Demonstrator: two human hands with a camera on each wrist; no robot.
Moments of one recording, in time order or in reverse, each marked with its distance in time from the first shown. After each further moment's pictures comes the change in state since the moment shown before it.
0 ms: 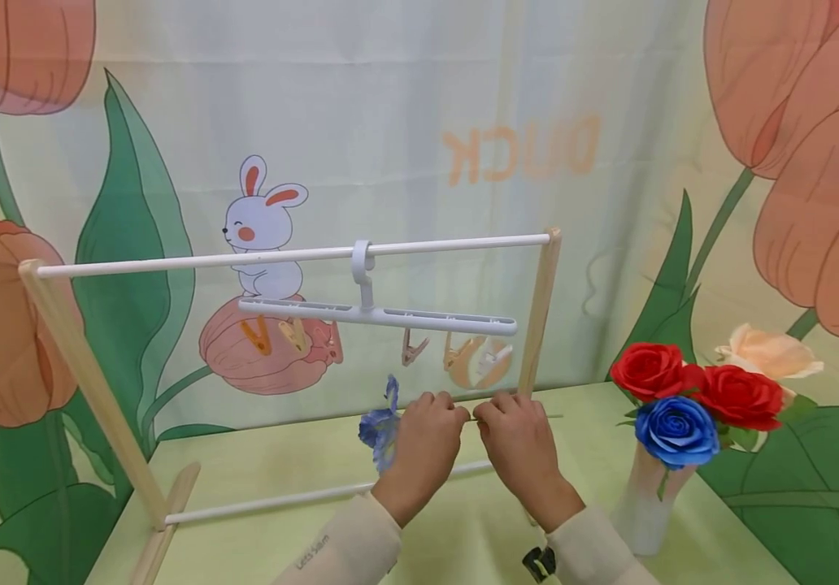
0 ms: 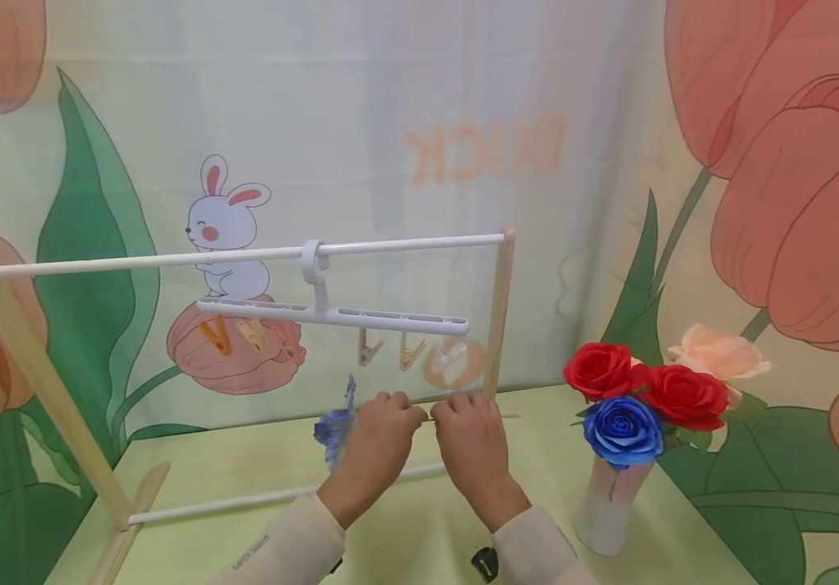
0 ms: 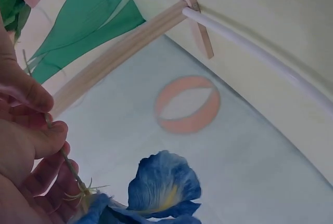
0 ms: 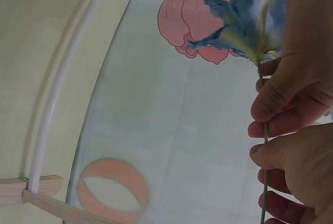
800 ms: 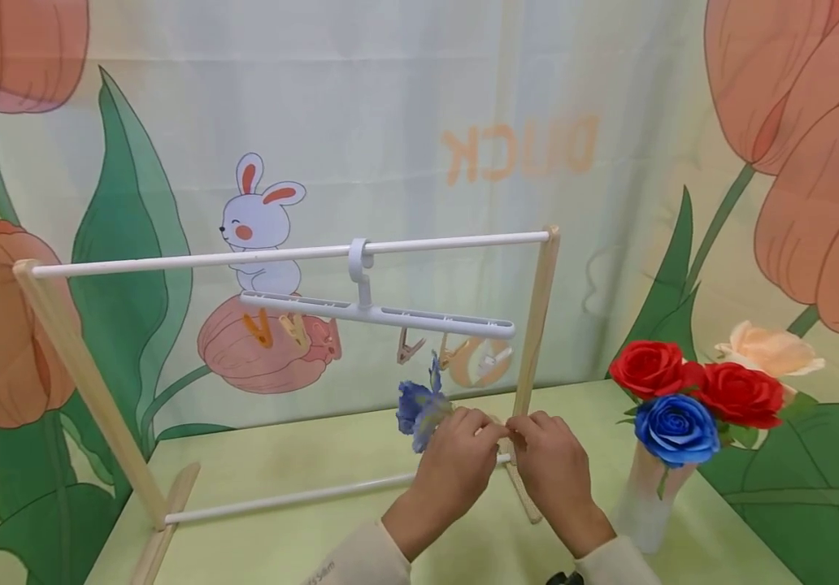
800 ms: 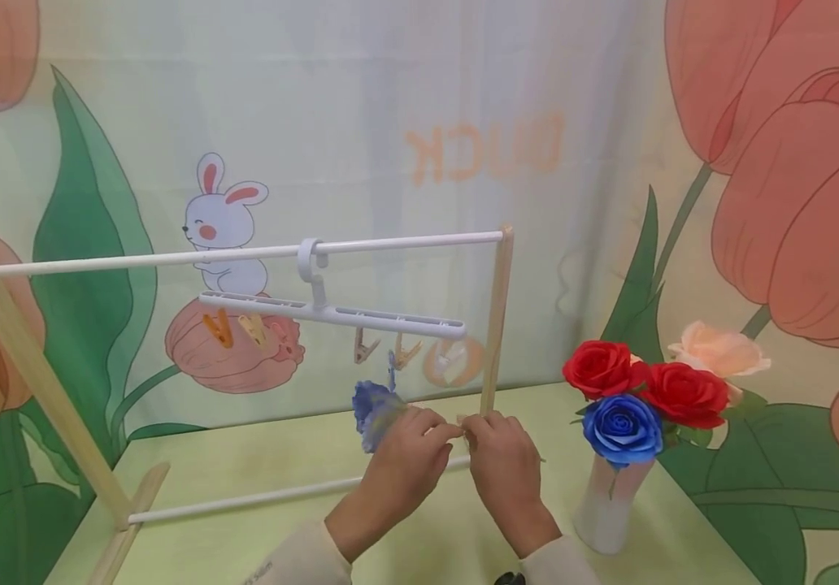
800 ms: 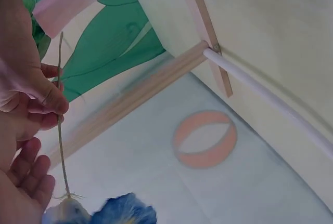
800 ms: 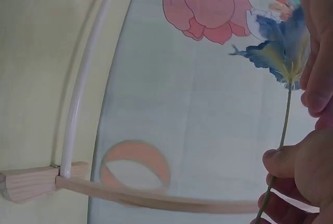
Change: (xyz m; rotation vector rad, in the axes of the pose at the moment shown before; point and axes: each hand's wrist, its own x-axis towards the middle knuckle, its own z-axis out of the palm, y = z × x) left_hand -0.010 0.031 -0.004 -0.322 0.147 0.121; right_hand -0.034 0.020 -0.011 0.046 0.041 0.194
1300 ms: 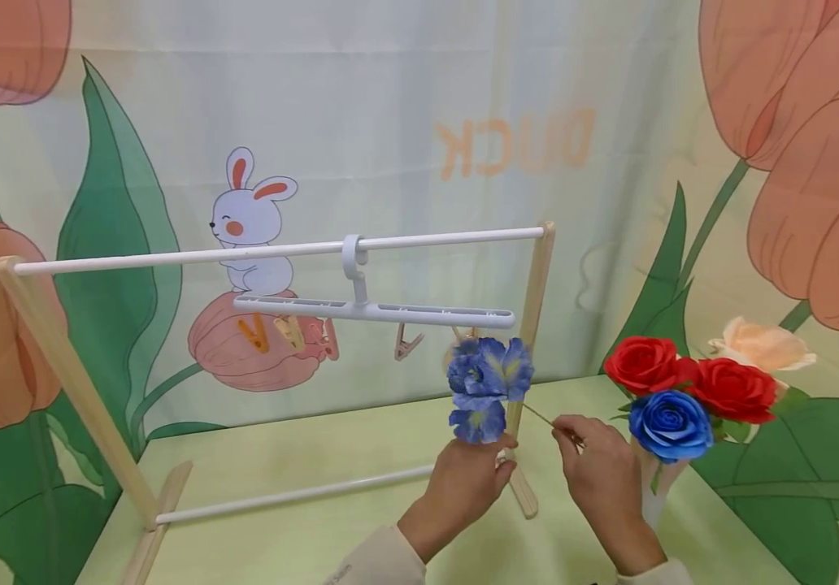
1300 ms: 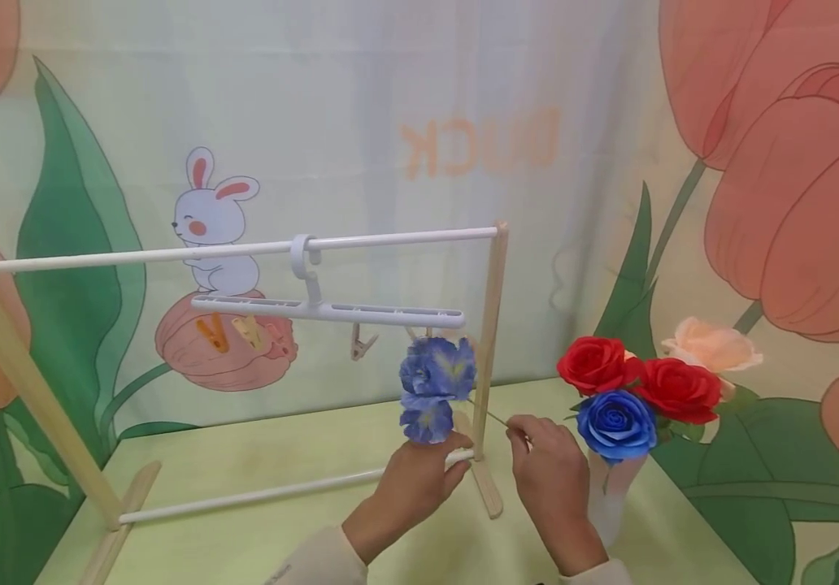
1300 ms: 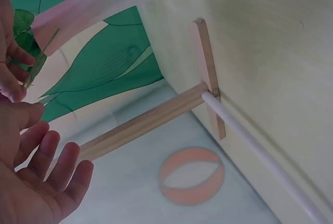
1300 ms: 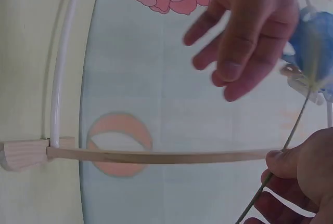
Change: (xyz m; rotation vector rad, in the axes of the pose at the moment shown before) left_hand -0.008 0.019 0.023 -0.132 -0.247 -0.186; right_hand -0.006 0.029 -0.045 0.035 0.051 0.190
